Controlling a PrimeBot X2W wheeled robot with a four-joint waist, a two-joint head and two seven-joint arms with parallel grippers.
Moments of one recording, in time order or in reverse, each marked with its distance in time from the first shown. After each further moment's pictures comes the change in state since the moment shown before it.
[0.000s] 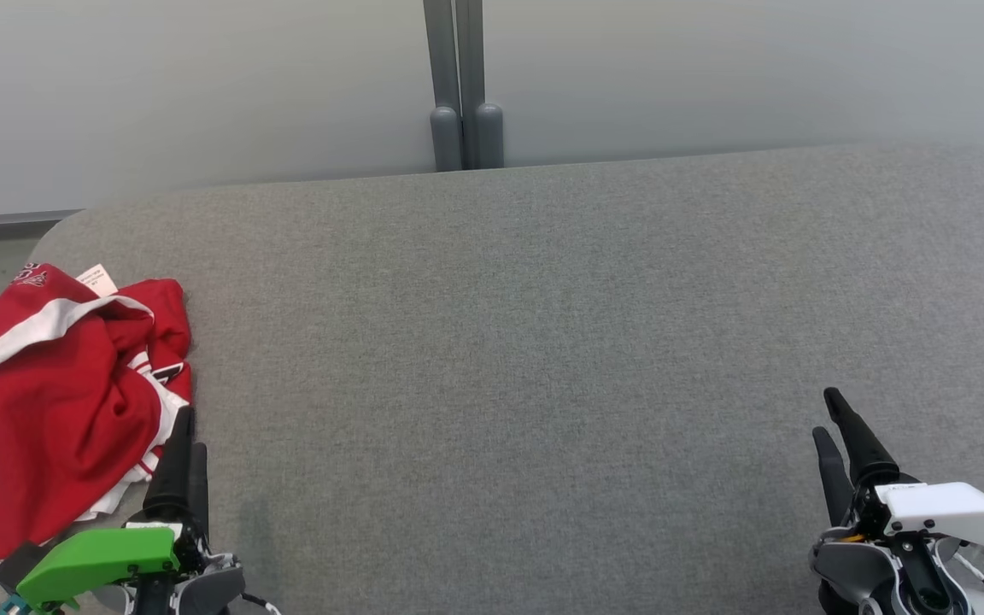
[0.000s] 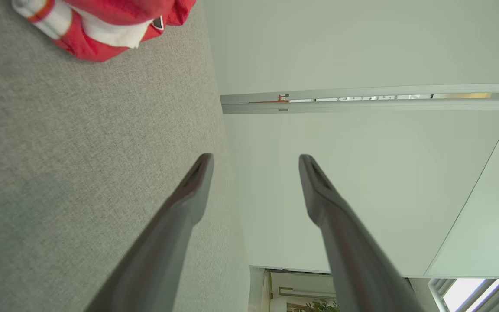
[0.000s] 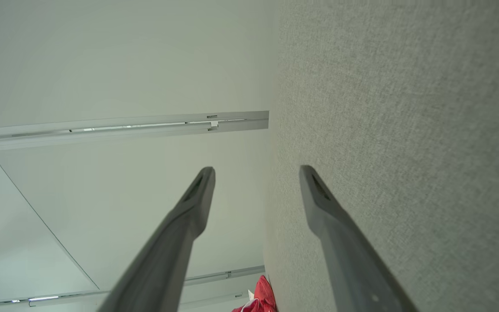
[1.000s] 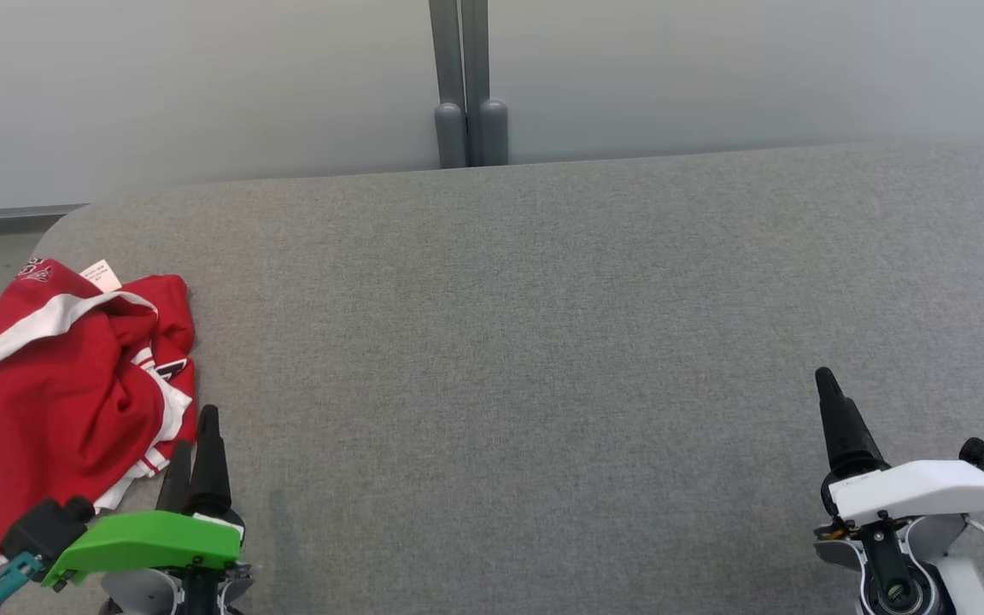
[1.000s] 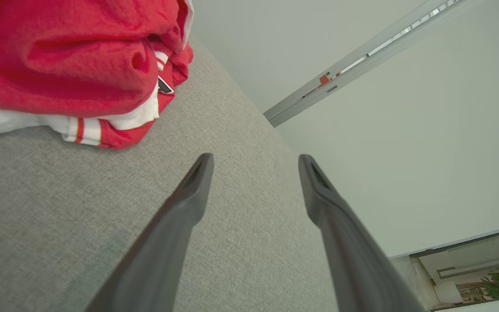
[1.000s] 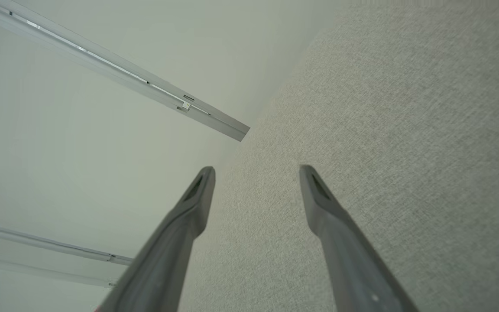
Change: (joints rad) left arm -0.012 0.001 -0.037 0.017 0.592 0.027 -0.124; right arm -0.015 -0.022 0.044 -0.031 -0.530 0.000 -0.125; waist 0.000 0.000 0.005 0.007
